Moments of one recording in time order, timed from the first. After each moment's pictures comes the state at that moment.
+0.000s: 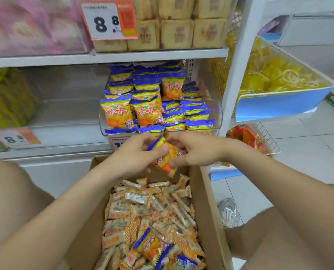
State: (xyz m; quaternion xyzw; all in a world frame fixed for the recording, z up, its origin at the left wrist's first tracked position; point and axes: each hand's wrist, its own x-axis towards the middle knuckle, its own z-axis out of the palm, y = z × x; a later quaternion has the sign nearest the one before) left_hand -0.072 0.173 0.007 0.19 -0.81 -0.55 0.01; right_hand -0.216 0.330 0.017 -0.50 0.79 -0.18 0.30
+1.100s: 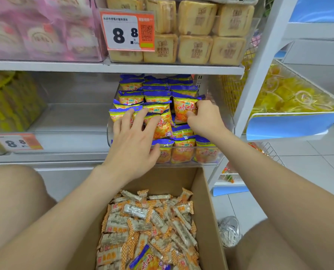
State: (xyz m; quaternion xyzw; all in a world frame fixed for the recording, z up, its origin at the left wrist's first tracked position) left_hand -0.094 0.133 0.007 0.14 -0.97 -0.02 0.21; right_hand -0.290 0.257 0.028 -0.25 0.92 -0.31 -0.01
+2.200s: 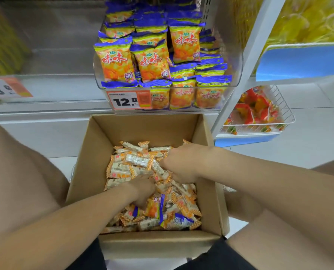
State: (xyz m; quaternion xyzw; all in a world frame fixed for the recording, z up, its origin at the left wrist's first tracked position) left_hand -0.020 0.187 -0.246 -0.07 -0.89 0.00 -0.45; right_hand -0.139 0.322 -0.078 -0.64 0.71 0.21 0.23
